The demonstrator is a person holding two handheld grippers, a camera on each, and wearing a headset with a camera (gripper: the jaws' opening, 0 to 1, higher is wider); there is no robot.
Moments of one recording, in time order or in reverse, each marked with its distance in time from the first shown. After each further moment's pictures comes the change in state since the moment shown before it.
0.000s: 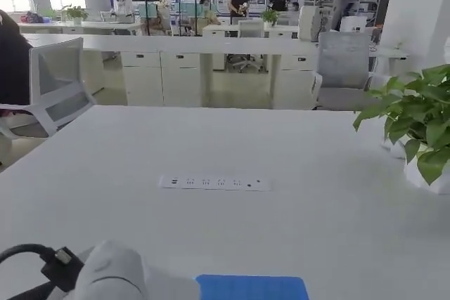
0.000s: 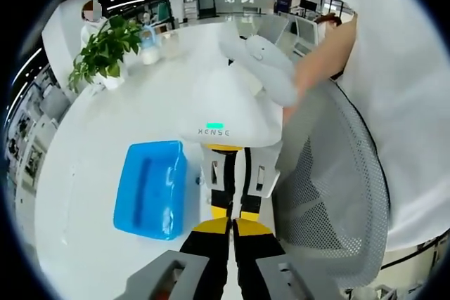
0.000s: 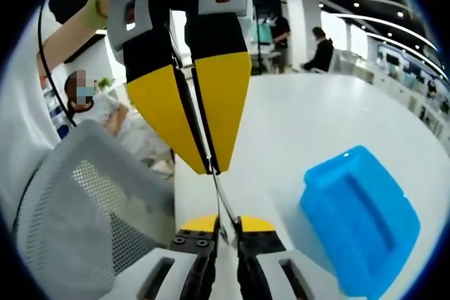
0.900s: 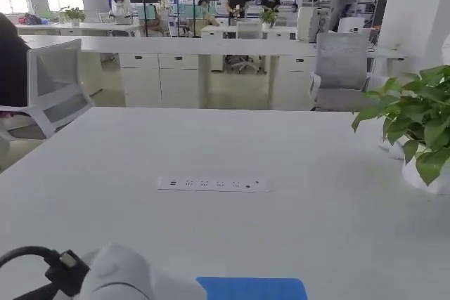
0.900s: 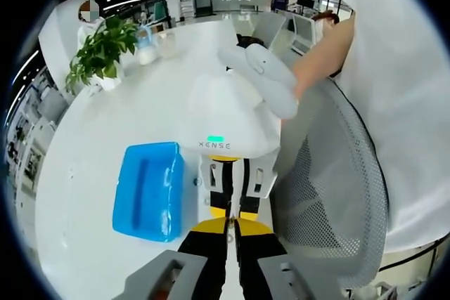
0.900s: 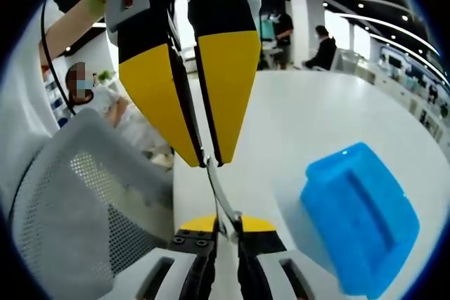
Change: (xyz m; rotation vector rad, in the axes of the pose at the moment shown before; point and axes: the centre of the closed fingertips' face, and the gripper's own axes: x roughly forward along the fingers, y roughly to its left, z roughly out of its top) left arm 0.005 -0.003 0.002 0.013 0.015 -0.014; right arm 0.002 0.000 -0.008 -0.025 0.032 -0.006
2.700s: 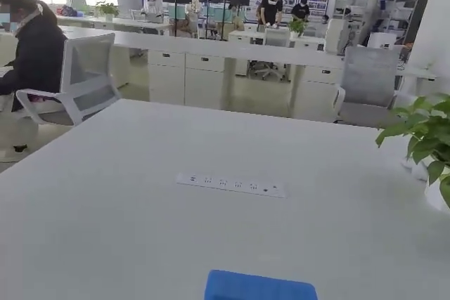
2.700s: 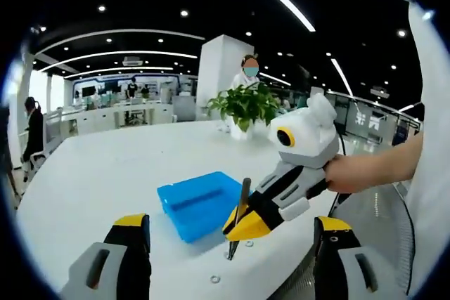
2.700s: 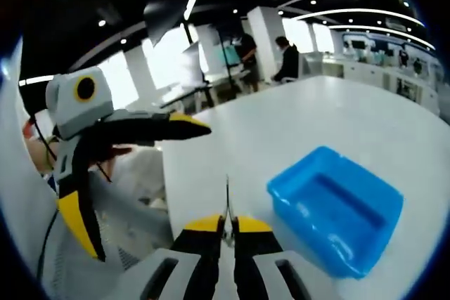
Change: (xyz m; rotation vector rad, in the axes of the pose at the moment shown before) left arm -0.025 0.013 -0.005 -0.675 -0.685 0.687; right arm -0.044 -0.028 0.028 0.241 -0.201 -0.064
